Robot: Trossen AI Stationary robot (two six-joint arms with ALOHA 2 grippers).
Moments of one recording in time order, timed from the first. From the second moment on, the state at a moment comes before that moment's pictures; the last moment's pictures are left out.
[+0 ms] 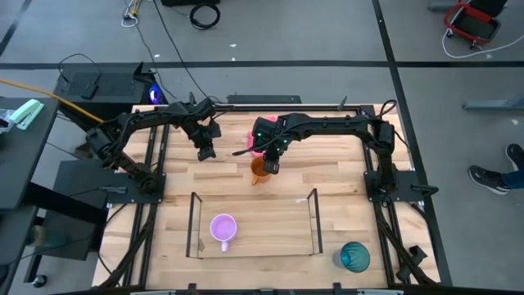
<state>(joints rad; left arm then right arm) 0.75 1.56 0.92 -0.80 0.53 0.39 -0.22 1.98 1.65 -0.89 -0.13 0.00</state>
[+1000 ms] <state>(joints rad) 0.75 1.56 0.92 -0.77 0.53 0.38 -0.22 1.97 1.64 -0.88 -0.10 -0.02</state>
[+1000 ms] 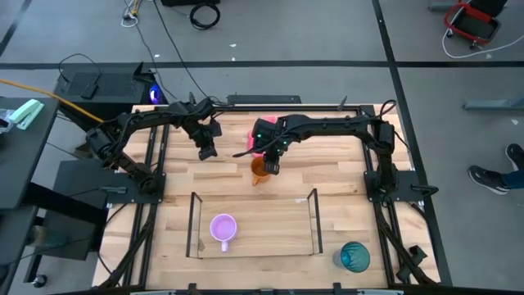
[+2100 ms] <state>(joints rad) 0.75 1.56 0.92 -0.73 0.53 0.38 -0.24 2.00 1.61 -0.82 -0.11 0.01</state>
